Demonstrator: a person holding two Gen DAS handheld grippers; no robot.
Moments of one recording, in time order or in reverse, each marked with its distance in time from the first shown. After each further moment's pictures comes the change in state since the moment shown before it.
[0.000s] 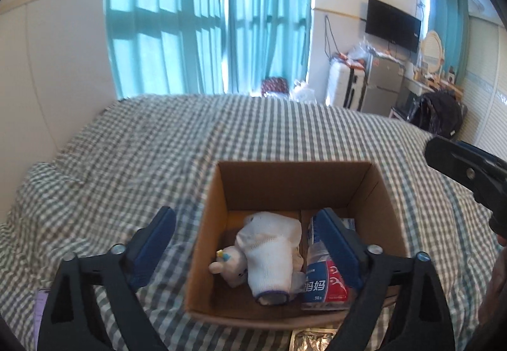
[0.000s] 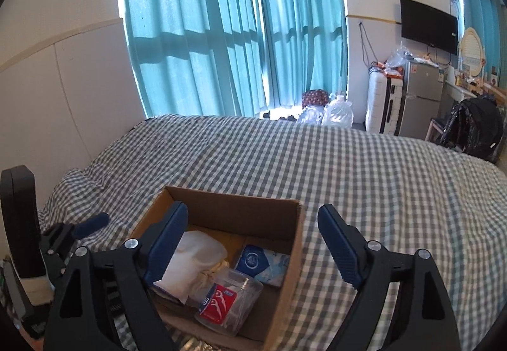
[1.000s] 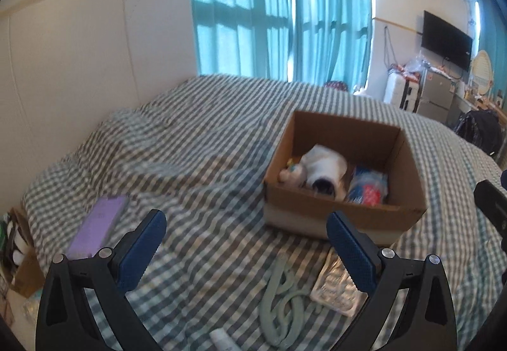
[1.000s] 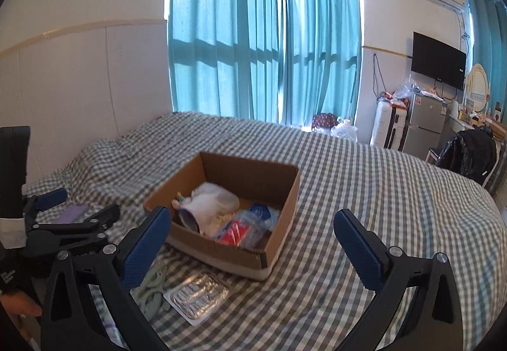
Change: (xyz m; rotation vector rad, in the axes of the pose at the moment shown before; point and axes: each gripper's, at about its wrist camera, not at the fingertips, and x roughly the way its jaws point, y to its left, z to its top) left arm -0.087 0.025 -0.100 -0.157 0.026 0.266; right arm -0.100 0.021 -0.096 -0.133 -0.068 0.034
